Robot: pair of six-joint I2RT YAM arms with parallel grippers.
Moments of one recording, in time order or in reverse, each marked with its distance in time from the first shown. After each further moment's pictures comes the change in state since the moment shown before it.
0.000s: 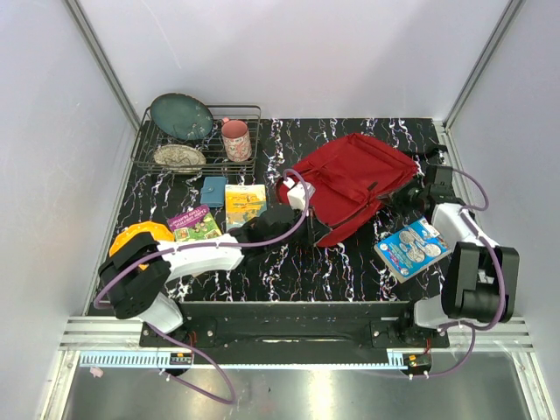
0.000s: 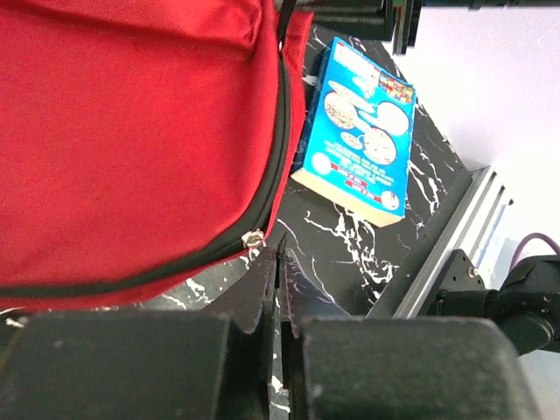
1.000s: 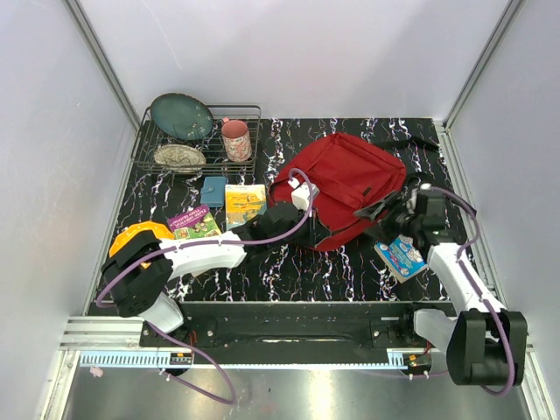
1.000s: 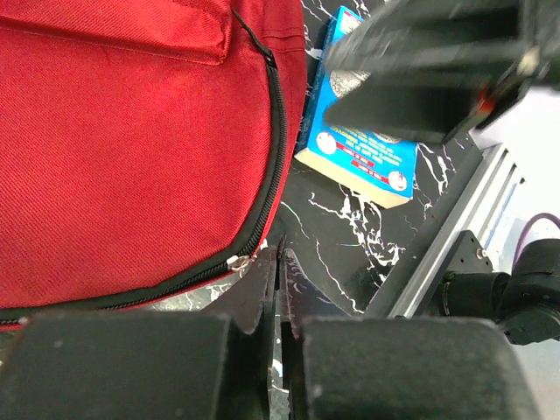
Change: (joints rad) left arm 0.002 0.011 0.036 -0.097 0.024 0.021; right arm 0.044 -0.363 -0.217 -0.034 -0.139 -0.002
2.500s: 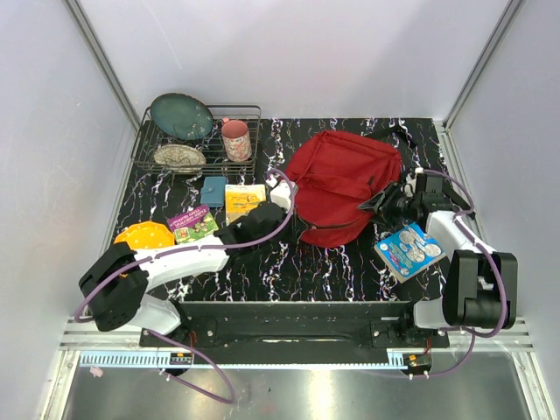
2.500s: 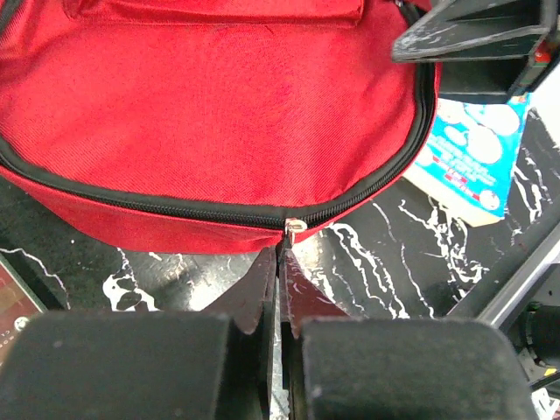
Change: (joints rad) left arm 0.048 -0.154 -0.082 -0.117 -0.174 0.065; right arm 0.012 0.336 0.159 0.016 -0.094 -0.182
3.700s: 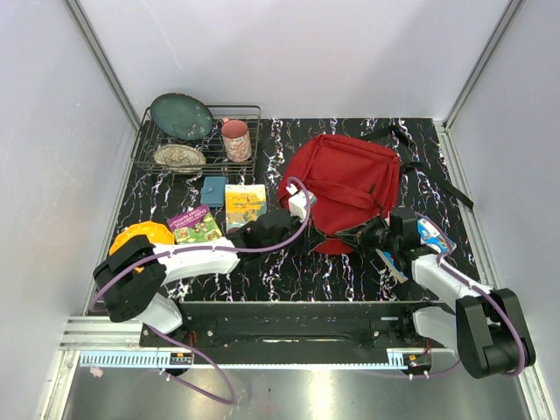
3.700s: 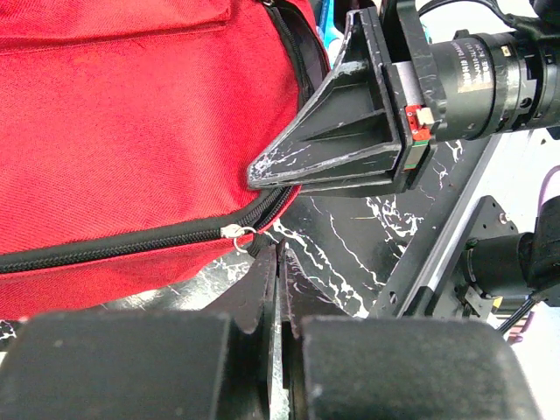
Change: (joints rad) left arm -0.053 0.100 -0.007 0.167 0.209 0.037; right arm 0.279 -0.283 -0.423 0.367 0.118 0.624
